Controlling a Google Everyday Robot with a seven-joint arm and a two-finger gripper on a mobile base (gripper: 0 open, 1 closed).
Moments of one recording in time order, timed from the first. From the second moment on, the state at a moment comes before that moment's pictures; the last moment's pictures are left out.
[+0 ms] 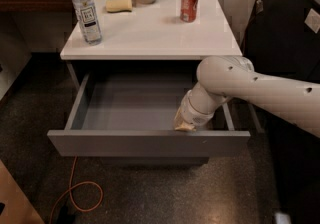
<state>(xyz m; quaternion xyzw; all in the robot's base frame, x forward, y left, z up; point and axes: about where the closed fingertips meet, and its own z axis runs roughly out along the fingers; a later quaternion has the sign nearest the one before) 0.535 -0.080 0.676 -0.68 0.71 0.09 0.17</state>
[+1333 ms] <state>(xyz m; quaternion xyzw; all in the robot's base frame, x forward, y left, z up) 0.584 -0.074 0.759 -0.69 0.68 0.09 0.23</state>
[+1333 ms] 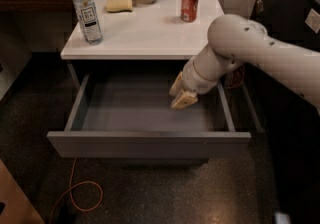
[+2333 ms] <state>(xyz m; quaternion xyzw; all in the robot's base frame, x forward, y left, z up) 0.641 -0.038 0.864 -0.63 0.67 0.16 0.35</state>
